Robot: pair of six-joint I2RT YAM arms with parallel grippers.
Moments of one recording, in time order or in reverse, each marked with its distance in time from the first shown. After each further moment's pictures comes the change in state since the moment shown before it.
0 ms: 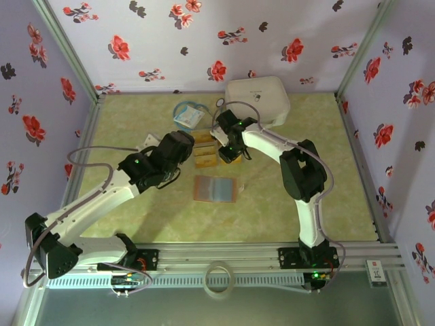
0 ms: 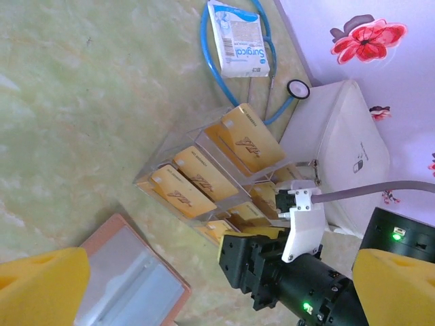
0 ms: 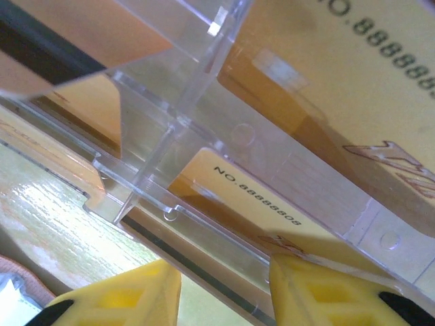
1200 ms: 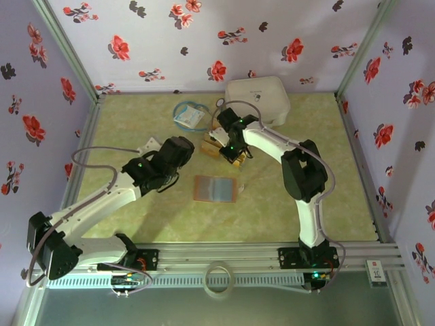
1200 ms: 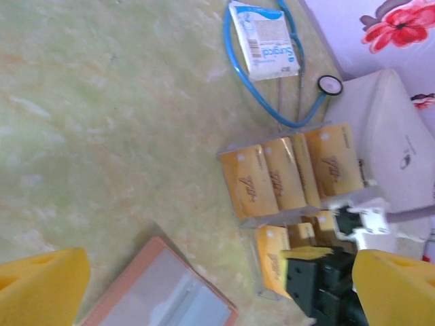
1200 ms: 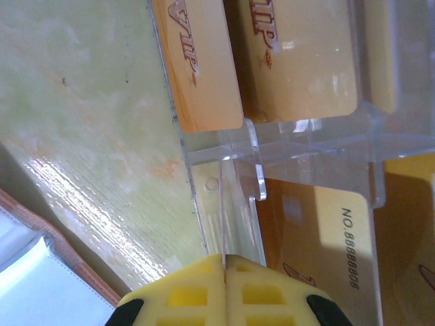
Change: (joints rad) left arm 0.037 -0.015 -0.129 0.084 0.000 0.129; right arm -0.002 -0.019 0.034 -0.074 -0.057 -0.066
